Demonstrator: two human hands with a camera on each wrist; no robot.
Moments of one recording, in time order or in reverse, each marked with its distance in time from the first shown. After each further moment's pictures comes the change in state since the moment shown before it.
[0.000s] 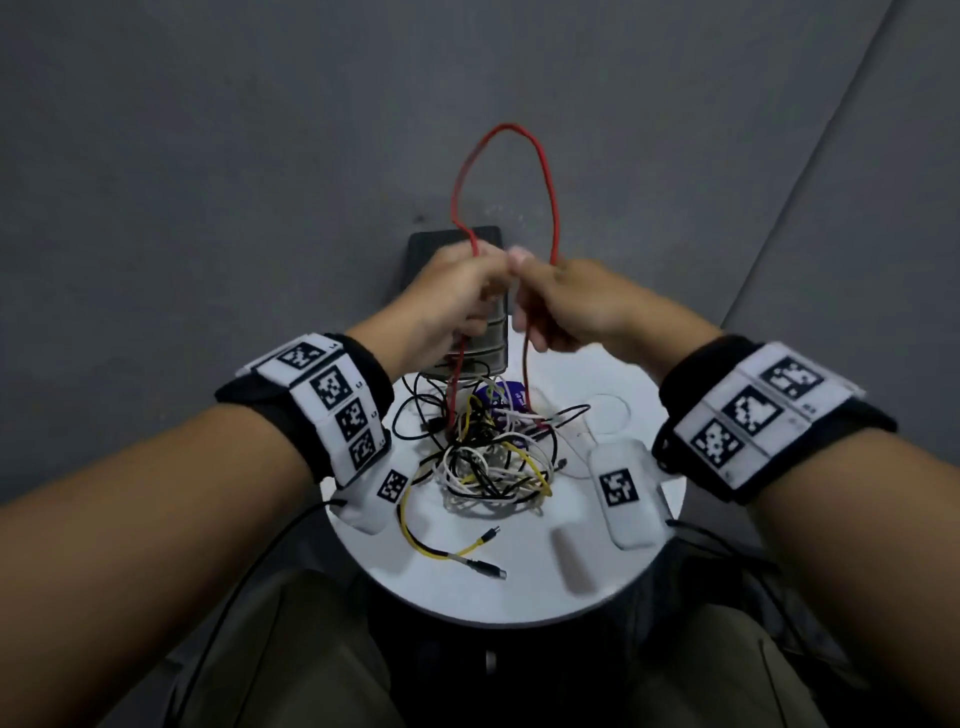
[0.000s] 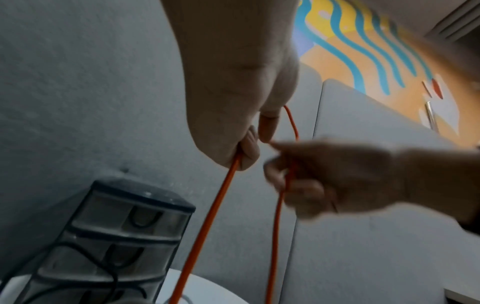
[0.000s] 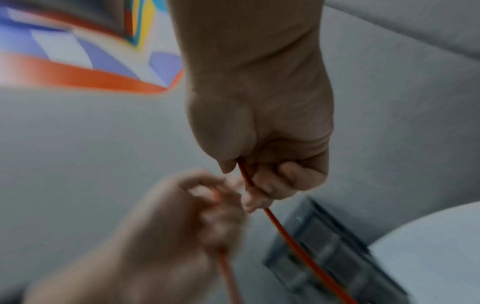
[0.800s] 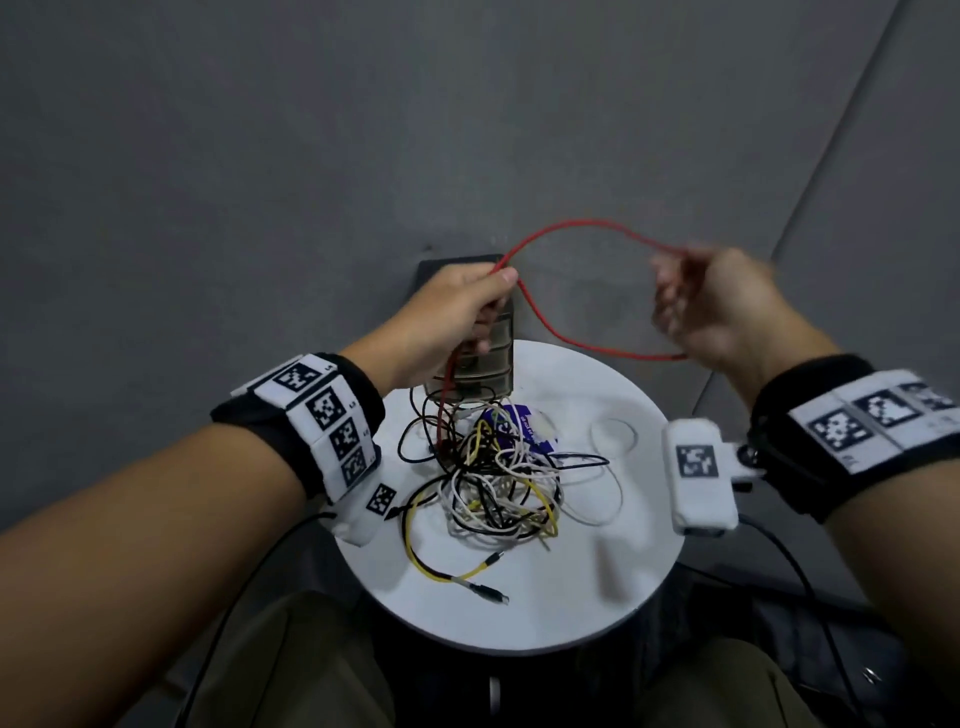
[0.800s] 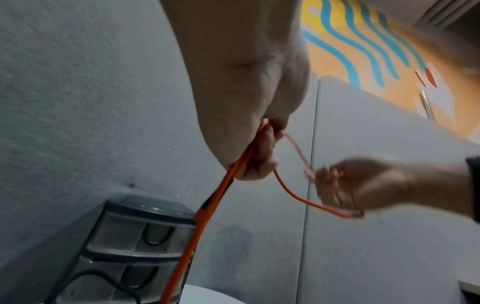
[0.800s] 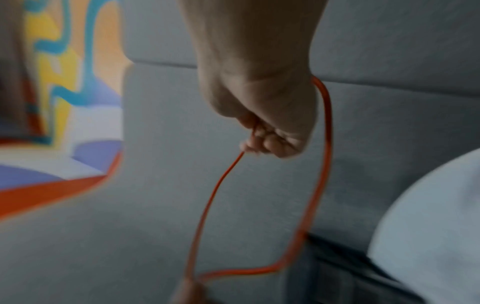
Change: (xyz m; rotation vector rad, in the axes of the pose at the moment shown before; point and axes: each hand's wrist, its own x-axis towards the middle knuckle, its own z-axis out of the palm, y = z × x) left_hand -0.004 0.008 -0.013 0.140 -0.069 0.084; right_hand -0.004 0.039 -0.084 0.984 0.450 0.243
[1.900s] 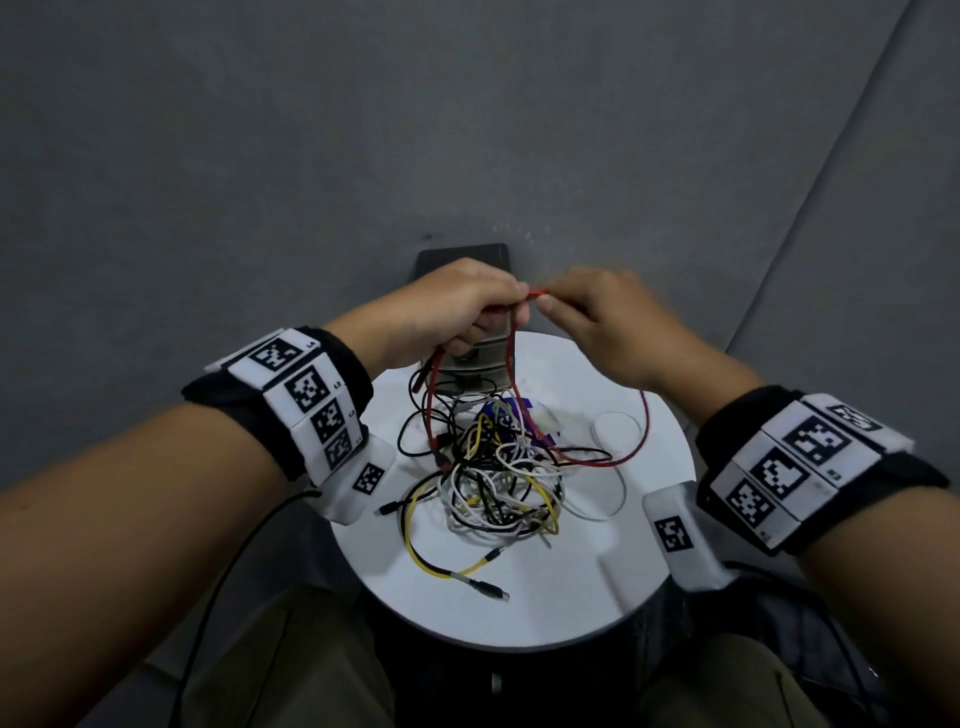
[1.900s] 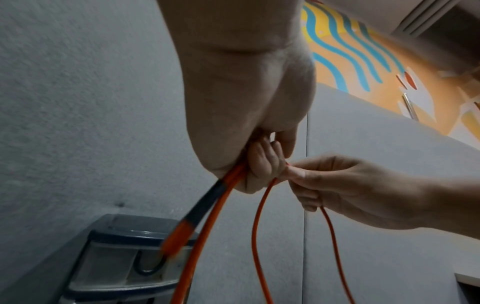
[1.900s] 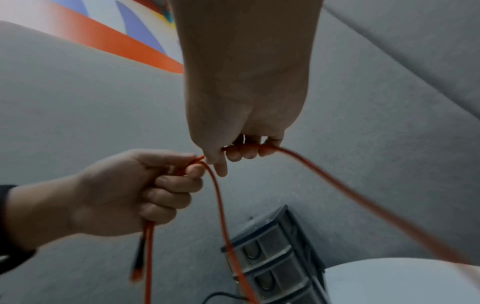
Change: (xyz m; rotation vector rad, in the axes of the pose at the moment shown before) left_hand 0.001 0.012 -0.008 0.159 -0.233 -0.131; right_hand -0.022 0.047 0.039 -1.290 -0.432 -0.895
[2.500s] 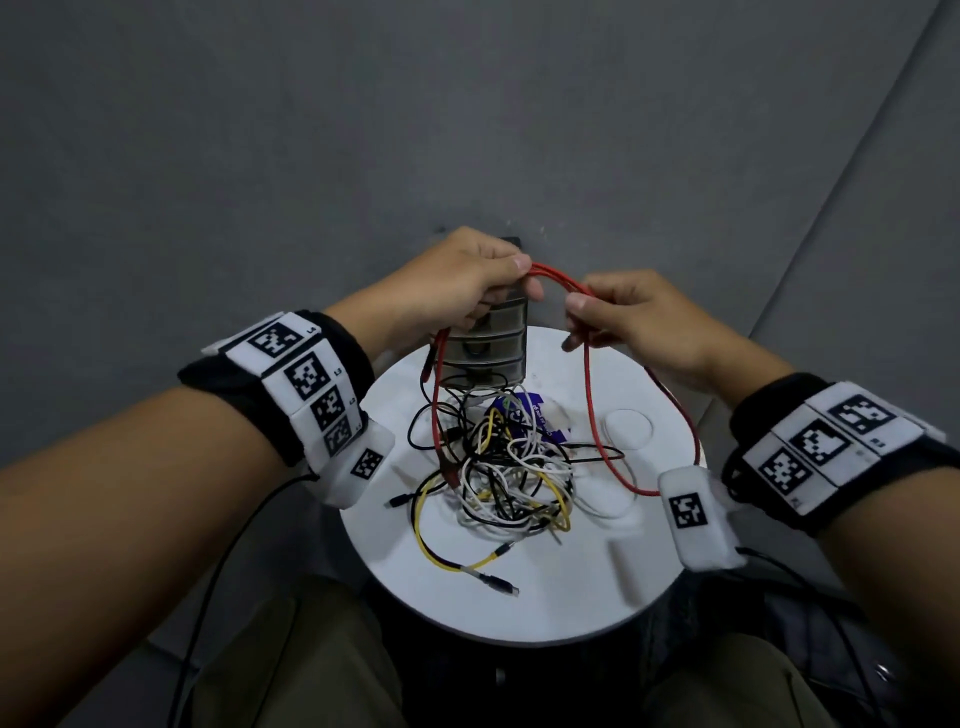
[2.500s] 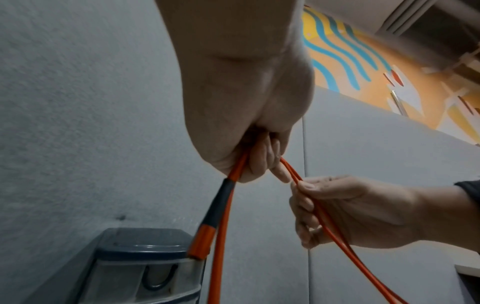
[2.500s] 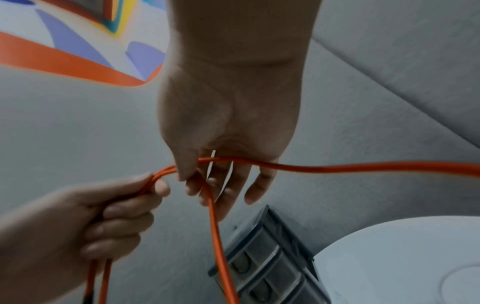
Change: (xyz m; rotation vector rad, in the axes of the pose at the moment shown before) left_hand -0.003 0.002 -0.013 0.105 0.125 0.105; right_hand -0.006 0.018 0.002 0.575 -0.146 0.240
